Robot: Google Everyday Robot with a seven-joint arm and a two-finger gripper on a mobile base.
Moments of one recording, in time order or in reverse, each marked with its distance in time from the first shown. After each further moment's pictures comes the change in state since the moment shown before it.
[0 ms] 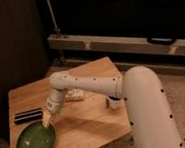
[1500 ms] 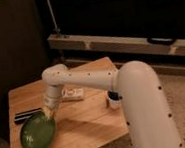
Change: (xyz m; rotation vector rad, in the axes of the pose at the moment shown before) arm -0.026 0.036 -0.080 -0.195 0.051 0.136
